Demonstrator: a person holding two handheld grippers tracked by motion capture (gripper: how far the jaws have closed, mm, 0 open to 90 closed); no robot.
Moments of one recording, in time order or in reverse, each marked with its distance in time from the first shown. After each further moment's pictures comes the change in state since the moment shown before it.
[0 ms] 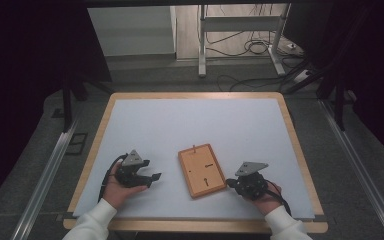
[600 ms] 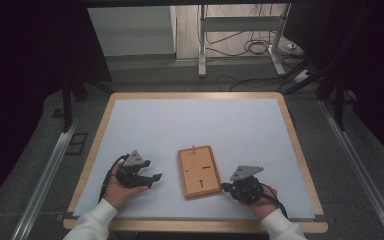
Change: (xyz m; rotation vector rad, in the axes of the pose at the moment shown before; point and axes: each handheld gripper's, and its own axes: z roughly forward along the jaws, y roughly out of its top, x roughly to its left) left arm -0.001 0.000 0.002 0.009 -0.002 0.004; right arm 0.016 0.003 0.002 0.000 0.047 -0.010
